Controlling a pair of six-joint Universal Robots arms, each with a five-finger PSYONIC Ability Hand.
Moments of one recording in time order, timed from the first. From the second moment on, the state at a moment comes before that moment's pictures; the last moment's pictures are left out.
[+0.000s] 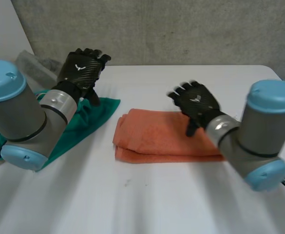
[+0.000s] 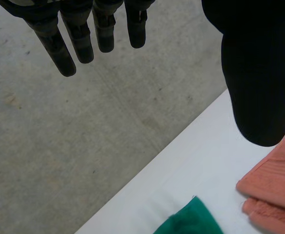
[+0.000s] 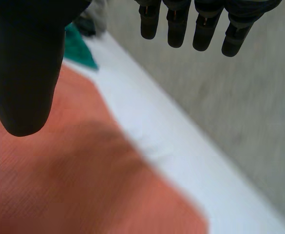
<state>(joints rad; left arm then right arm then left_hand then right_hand) 4.30 -1.97 -1.43 3.45 -1.45 3.48 2.02 -1.08 1.44 -0.14 1.38 2.70 0.21 0.21 0.22 0.21 0.05 0.22 0.21 0.21 0.21 0.05</state>
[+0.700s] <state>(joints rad) 4.26 -1.96 -1.46 3.45 -1.46 3.48 2.27 -0.95 1.49 -0.39 1.21 2.29 0.21 0.21 0.21 0.20 0.05 0.90 0.95 0.96 0.97 0.78</state>
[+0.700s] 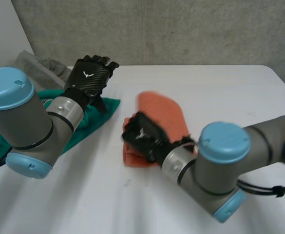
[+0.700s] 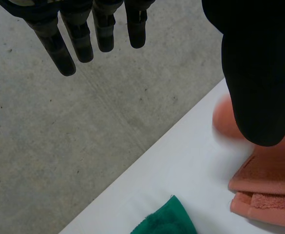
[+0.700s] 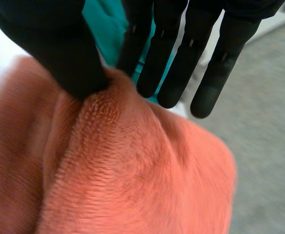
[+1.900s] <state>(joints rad) 4.04 -2.29 -1.01 3.02 -1.66 3.44 1.99 -0.83 1.07 0.22 1.46 2.93 0.19 0.21 0.21 0.20 0.05 0.22 0.21 0.21 0.21 0.05</state>
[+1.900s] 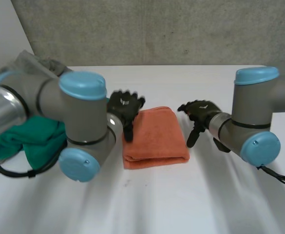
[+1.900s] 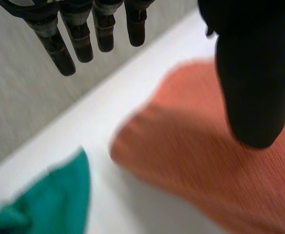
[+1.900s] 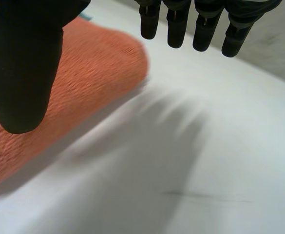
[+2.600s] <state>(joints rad) 4.14 -2.09 -1.01 3.02 -0.92 3.29 2.08 -0.81 1.35 -0.13 1.43 3.28 0.19 0.21 0.21 0.20 0.05 0.77 0.96 0.99 1.15 0.91</state>
